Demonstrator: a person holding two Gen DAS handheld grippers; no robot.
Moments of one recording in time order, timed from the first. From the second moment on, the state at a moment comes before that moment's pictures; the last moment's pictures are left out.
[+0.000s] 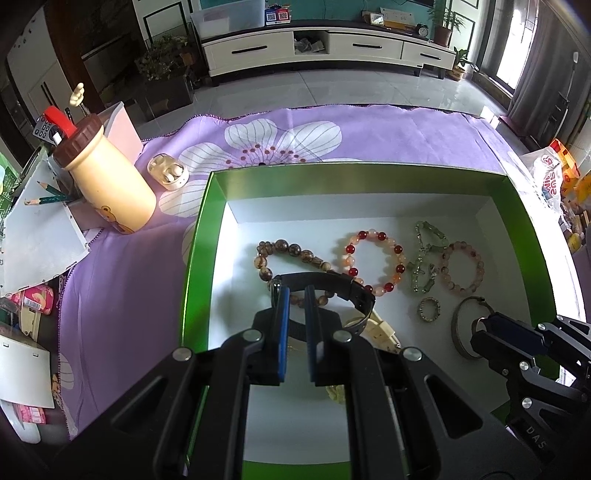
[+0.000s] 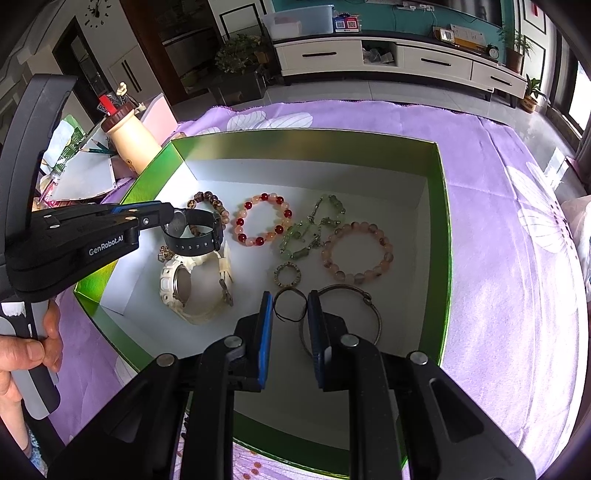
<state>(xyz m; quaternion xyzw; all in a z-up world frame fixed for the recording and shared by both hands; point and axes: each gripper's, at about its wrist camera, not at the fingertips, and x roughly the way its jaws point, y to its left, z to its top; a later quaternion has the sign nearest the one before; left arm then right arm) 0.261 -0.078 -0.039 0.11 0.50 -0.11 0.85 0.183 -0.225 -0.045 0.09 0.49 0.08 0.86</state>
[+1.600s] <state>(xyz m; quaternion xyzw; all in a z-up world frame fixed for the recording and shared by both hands) 0.226 -0.078 0.007 0.12 0.46 -0.12 0.87 0.165 -0.238 -0.006 0.09 0.47 0.03 0.88</state>
